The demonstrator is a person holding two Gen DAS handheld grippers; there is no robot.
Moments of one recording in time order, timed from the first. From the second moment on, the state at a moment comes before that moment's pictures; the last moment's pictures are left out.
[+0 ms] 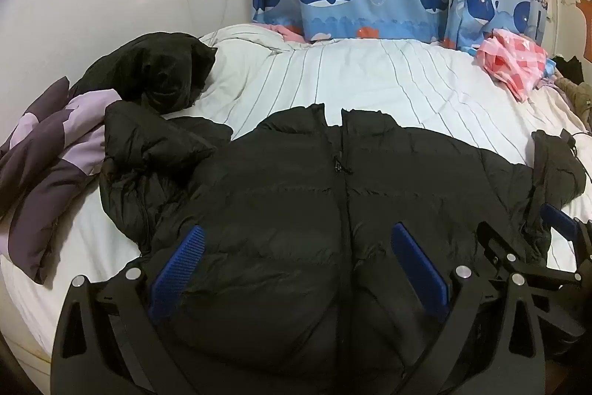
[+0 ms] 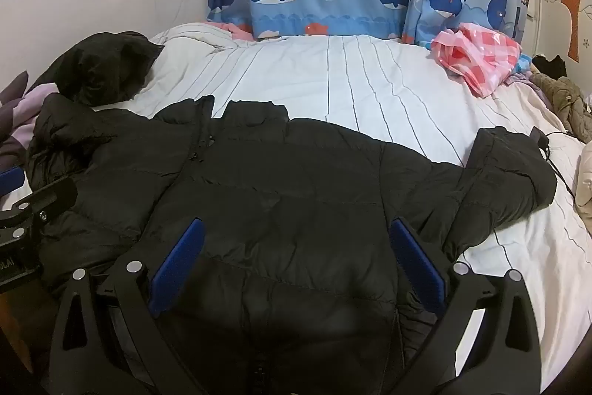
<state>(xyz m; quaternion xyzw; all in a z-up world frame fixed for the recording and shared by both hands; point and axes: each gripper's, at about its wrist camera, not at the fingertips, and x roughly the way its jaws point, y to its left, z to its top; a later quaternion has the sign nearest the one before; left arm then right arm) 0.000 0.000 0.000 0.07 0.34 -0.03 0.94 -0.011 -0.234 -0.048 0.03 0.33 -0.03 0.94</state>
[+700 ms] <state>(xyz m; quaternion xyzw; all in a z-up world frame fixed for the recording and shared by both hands) 0.000 0.000 0.000 0.08 0.34 -0.03 0.94 -0.011 -0.233 -0.049 0.03 0.33 -0.04 0.94</state>
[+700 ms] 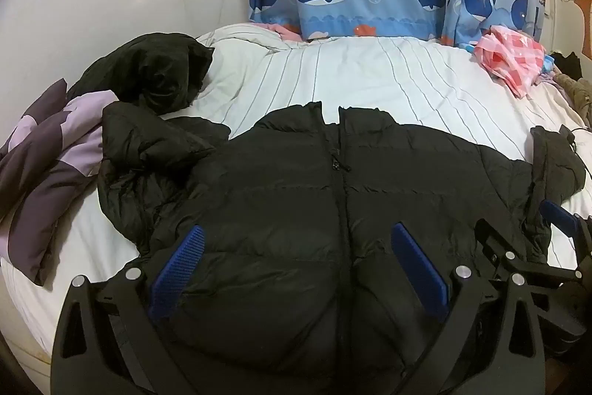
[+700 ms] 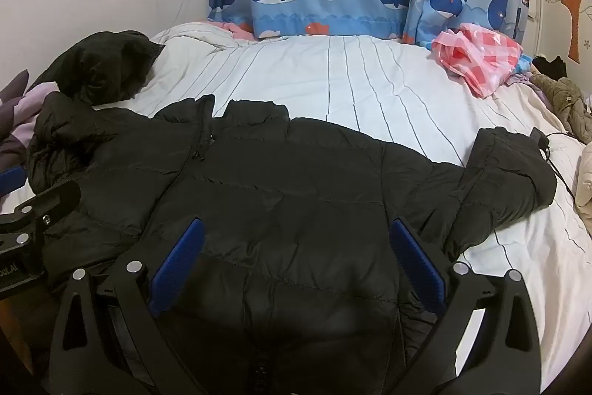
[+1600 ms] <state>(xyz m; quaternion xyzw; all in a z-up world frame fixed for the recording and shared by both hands) 0.000 -0.011 -0.006 0.07 0.36 -0.05 0.93 -0.016 -0.235 -0.050 0.03 0.32 -0.05 0.94</state>
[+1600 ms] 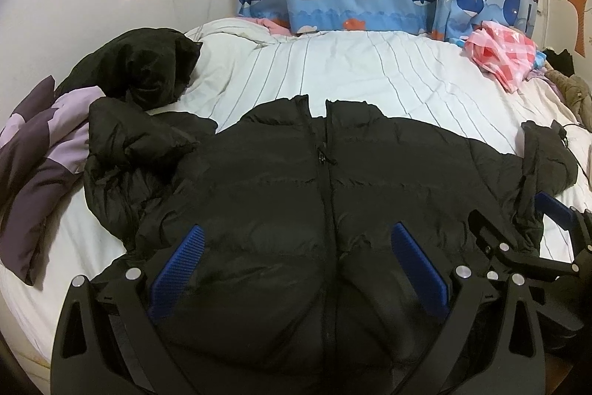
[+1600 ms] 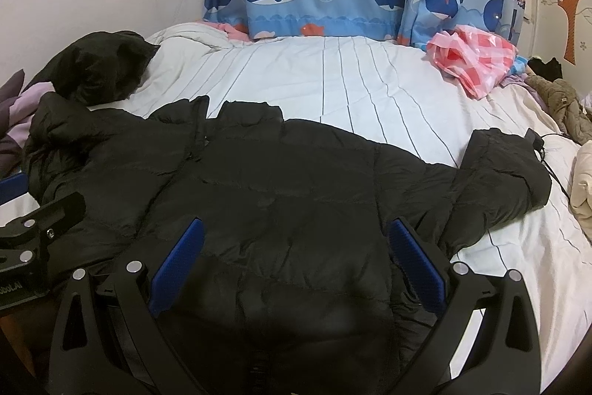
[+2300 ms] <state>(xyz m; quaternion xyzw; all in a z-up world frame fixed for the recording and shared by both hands) 0.002 -0.009 -0.009 0.07 0.36 -0.05 0.93 -0.012 -0.234 -0.049 0.02 0.33 -0.05 0.94</state>
